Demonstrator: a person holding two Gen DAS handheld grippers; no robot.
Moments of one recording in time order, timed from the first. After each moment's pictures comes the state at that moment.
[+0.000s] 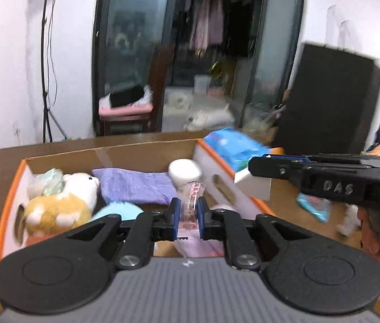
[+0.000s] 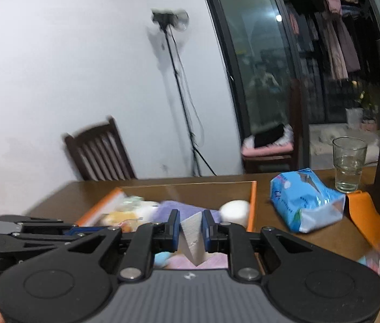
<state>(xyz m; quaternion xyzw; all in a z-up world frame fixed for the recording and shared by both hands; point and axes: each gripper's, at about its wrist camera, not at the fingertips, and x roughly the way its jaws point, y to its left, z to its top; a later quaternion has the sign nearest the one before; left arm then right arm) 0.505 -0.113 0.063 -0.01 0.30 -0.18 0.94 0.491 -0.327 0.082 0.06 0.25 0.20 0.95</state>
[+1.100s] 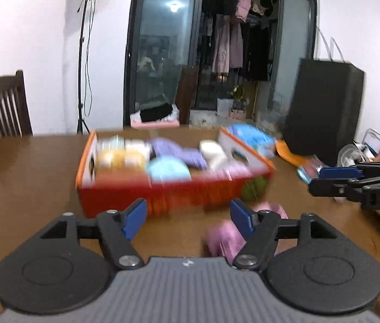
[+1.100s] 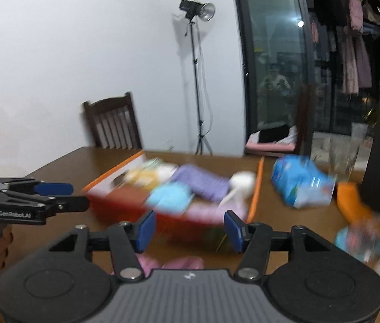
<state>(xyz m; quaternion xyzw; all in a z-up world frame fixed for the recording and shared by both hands) 0.298 -0.044 0.046 -0.01 0.24 -0.13 0.96 0.326 -0.328 0.073 0.01 0.24 0.25 0.94</state>
